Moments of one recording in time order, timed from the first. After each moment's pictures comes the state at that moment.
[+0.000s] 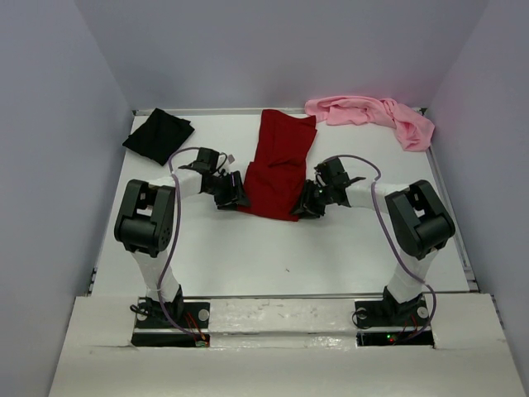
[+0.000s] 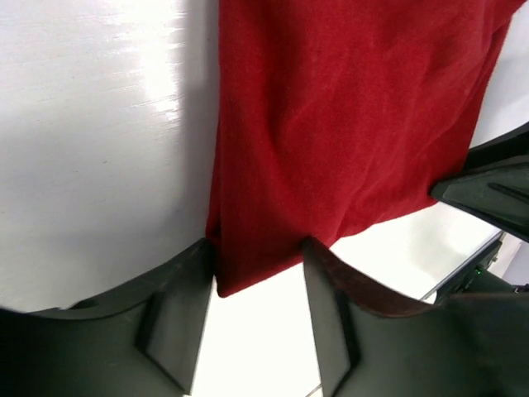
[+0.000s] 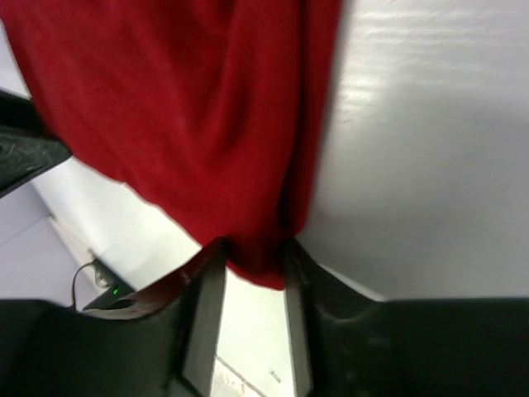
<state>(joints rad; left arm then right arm) -0.26 1.84 1.07 -0.34 0.52 -0.43 0.43 1.83 1.00 -0.15 -0.43 0.78</state>
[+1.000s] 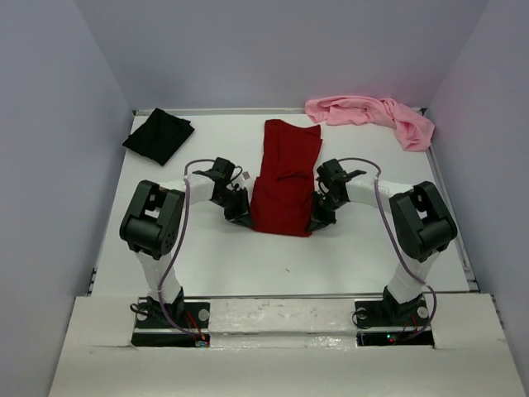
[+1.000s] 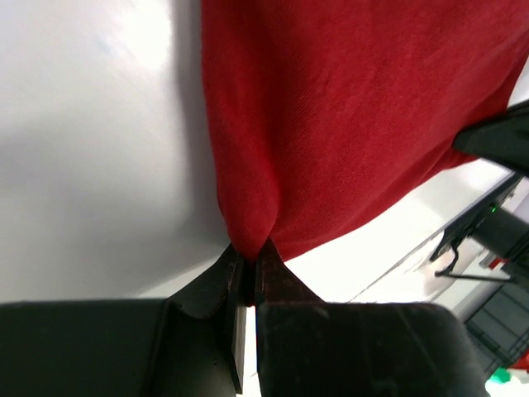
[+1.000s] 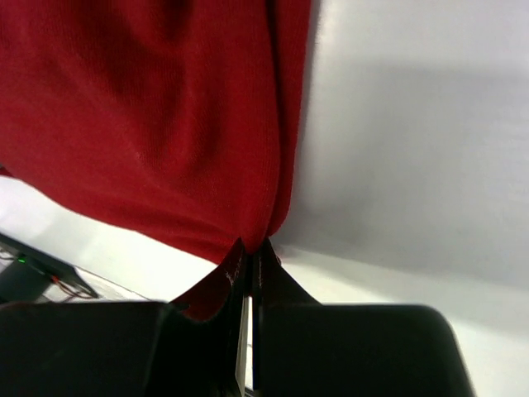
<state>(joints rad) -0.36 1.85 1.05 -0.46 0.56 -0.43 0.44 1.81 1.07 -0.56 -0.35 0.61</state>
